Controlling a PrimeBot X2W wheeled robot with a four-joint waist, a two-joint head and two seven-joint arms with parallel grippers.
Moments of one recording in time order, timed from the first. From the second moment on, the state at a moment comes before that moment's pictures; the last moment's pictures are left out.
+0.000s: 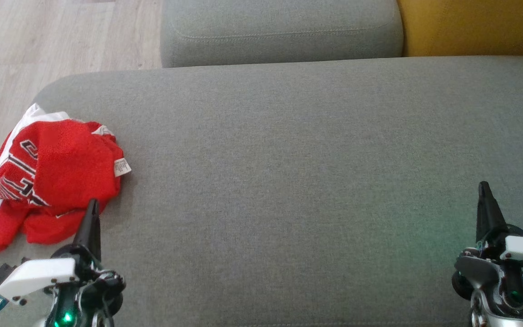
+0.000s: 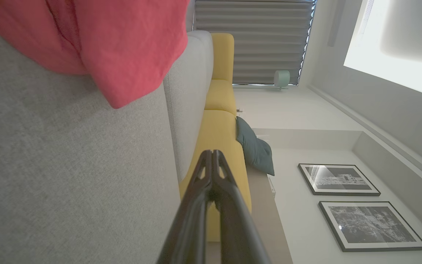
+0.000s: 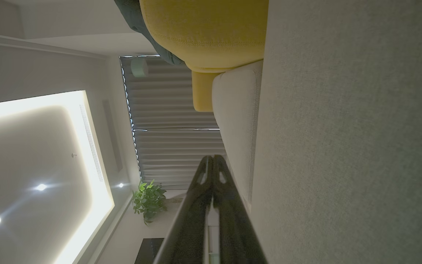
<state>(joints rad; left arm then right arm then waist) -0.06 0.03 0.08 0.28 -1.60 -0.12 0.11 -0.09 -0.05 -0.13 0.28 1.60 0.12 0.11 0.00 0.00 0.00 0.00</state>
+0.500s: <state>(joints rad) -0.06 0.03 0.08 0.28 -1.60 -0.12 0.10 -0.09 -0.04 -0.13 0.29 1.60 0.12 0.11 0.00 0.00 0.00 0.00</state>
